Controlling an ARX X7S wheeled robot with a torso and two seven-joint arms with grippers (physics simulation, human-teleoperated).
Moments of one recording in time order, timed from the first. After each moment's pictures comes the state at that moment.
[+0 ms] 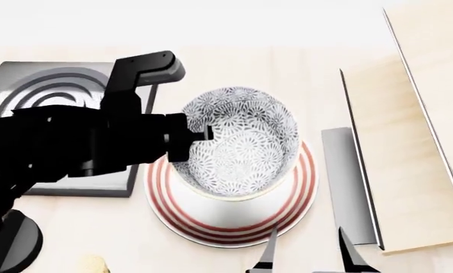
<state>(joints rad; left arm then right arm) -1.53 0.00 1.69 -1.23 -2.00 -0.53 0.00 0.18 0.34 -0.43 0.08 0.33 -0.17 0.38</state>
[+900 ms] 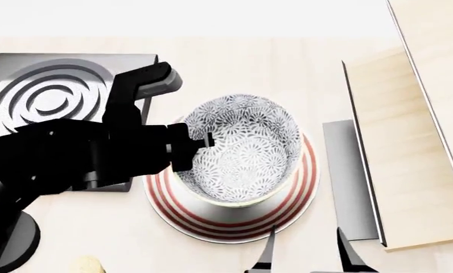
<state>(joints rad) -1.48 0.00 1.70 -1.25 -2.07 -0.50 0.02 0.19 0.34 -0.44 0.09 0.34 -0.17 0.38</state>
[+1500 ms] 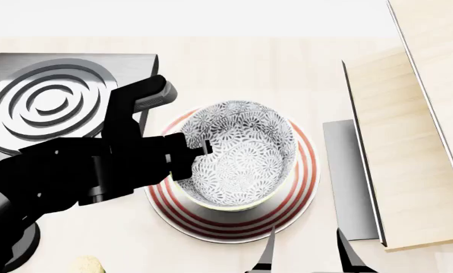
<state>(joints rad) -1.42 0.00 1.70 -1.25 -2.12 -0.41 -0.02 0.19 0.35 -0.45 0.09 0.35 -0.18 0.38</state>
